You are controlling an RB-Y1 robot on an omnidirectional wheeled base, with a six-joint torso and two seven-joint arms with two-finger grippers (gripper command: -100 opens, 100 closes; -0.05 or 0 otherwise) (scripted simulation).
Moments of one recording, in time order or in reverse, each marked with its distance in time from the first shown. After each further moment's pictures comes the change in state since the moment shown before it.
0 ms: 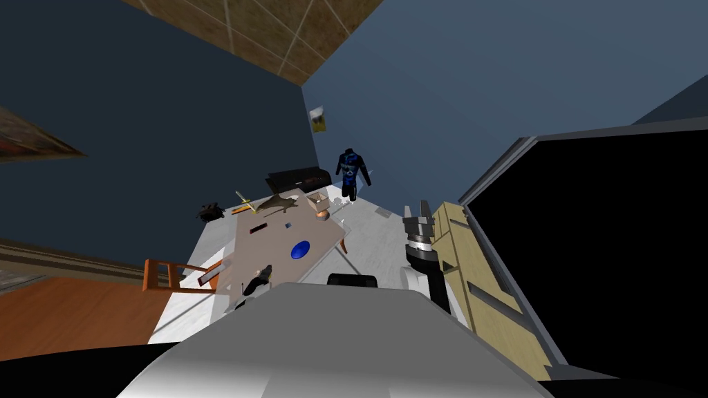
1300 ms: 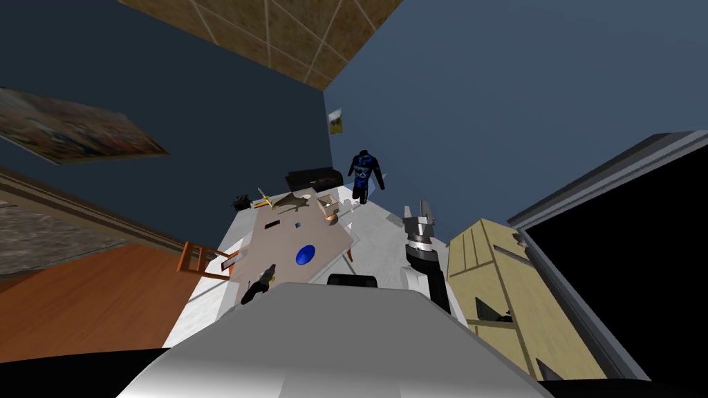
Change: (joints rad) left arm 0.063 0.072 -0.336 0.096 0.186 -0.161 0.065; right arm 0.000 0.000 0.000 0.000 0.000 0.000 0.000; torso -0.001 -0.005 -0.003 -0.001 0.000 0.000
